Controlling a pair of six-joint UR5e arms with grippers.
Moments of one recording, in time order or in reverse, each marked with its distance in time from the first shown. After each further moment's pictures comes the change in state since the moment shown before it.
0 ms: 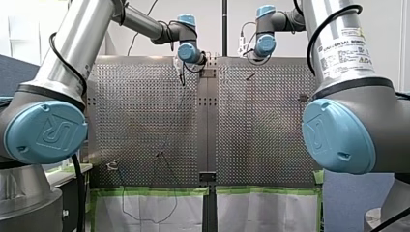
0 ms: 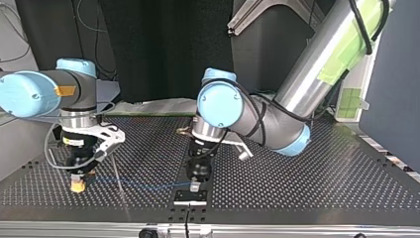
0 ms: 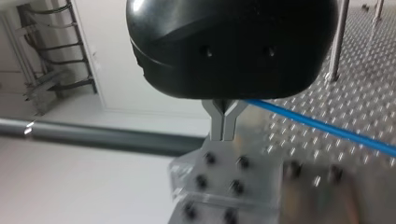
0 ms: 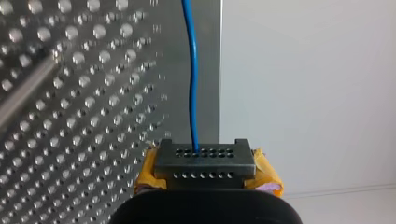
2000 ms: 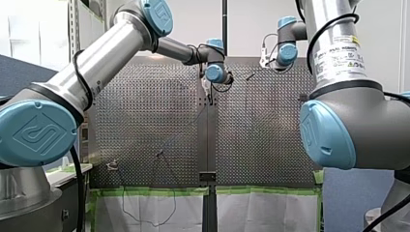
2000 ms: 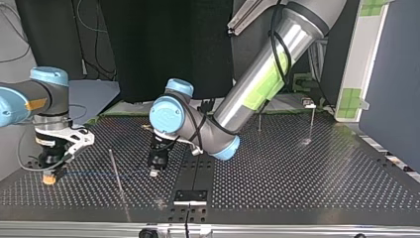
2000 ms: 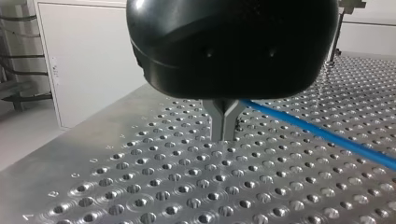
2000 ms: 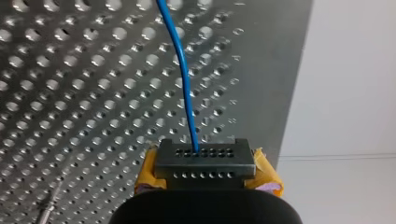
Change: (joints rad) left arm -0.118 -0.334 0.321 -0.067 0.003 -0.062; right arm -0.172 0.047 0.019 0.010 -0.073 -0.008
